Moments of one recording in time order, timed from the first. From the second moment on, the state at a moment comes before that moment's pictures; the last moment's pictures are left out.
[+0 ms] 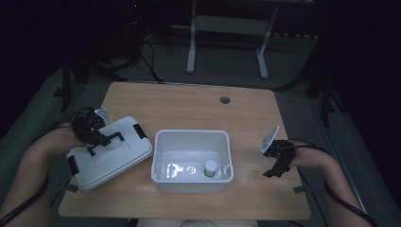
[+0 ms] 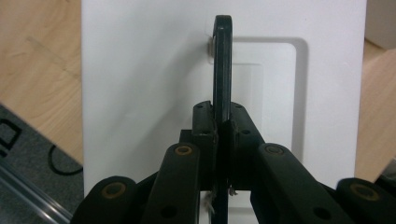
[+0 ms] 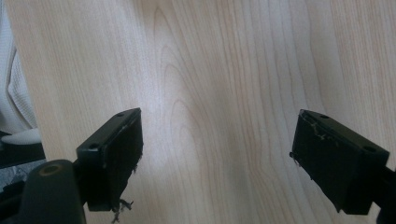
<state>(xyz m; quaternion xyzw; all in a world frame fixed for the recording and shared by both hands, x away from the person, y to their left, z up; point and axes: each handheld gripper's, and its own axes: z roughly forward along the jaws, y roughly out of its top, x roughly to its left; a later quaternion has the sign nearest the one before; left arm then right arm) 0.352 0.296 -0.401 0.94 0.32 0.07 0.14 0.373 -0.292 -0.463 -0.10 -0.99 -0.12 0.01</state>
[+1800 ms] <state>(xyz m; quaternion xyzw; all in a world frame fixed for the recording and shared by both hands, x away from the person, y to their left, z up) 0.350 0.149 -0.322 0.97 0.13 0.07 0.17 0.364 -0.303 -0.472 -0.11 -0.98 -0.13 0.03</state>
